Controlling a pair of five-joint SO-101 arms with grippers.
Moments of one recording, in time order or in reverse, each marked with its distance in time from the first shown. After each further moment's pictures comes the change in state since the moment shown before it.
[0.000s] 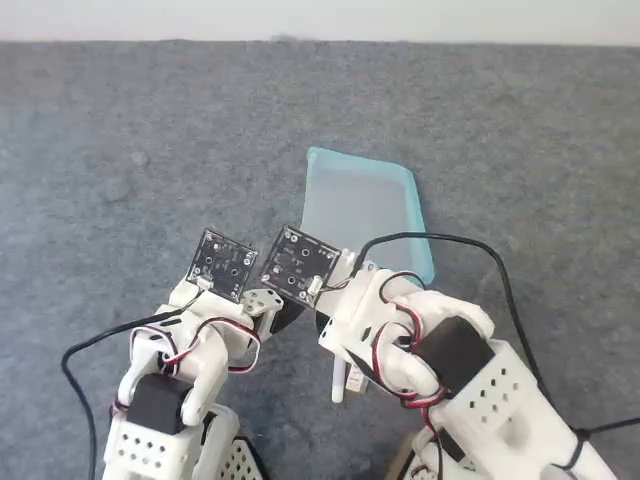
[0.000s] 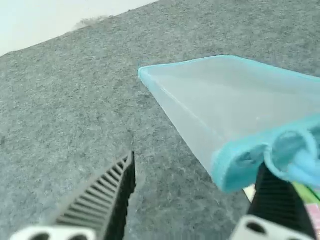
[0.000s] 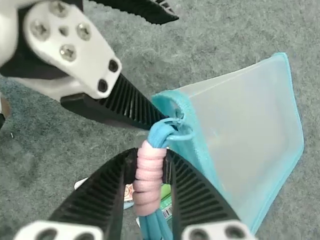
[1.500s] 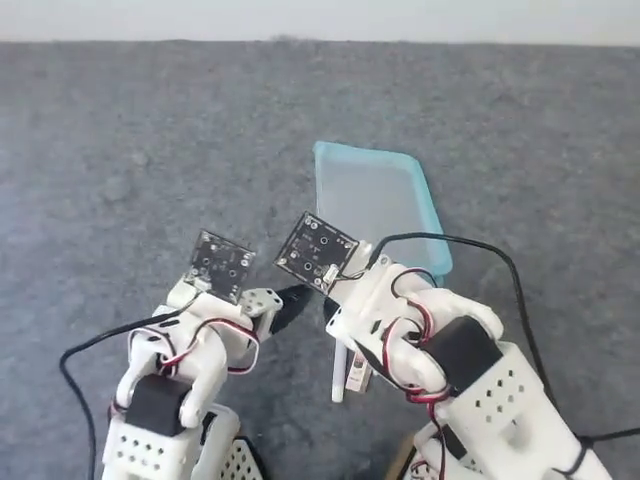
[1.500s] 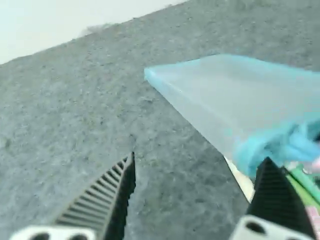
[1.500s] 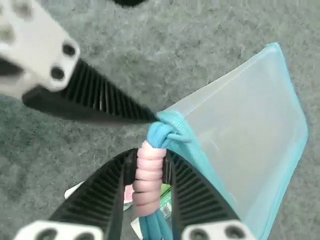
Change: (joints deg) left arm 0.2 -0.4 -0.9 0.7 0.0; right arm 3.8 -2.1 1.9 -2.9 -1.4
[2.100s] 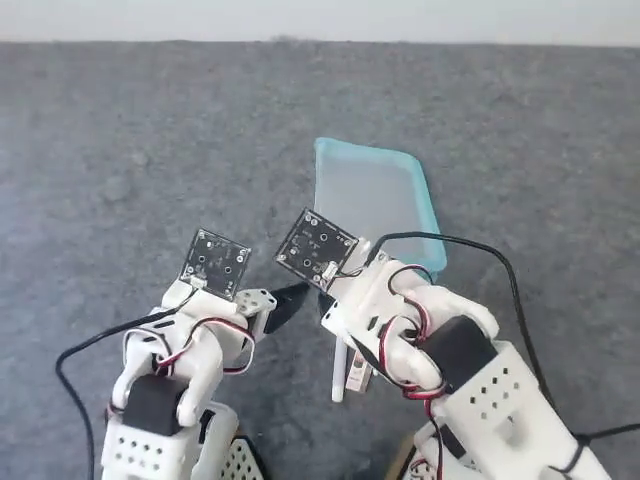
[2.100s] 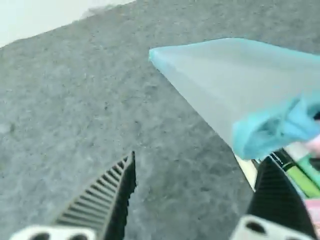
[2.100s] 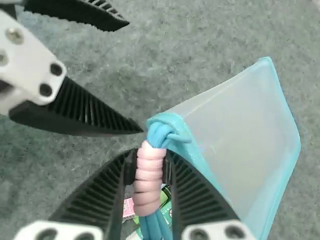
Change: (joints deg) left arm -2.2 0.3 -1.1 3.0 0.0; right arm 0.2 0.1 2.7 -4.7 -0.2
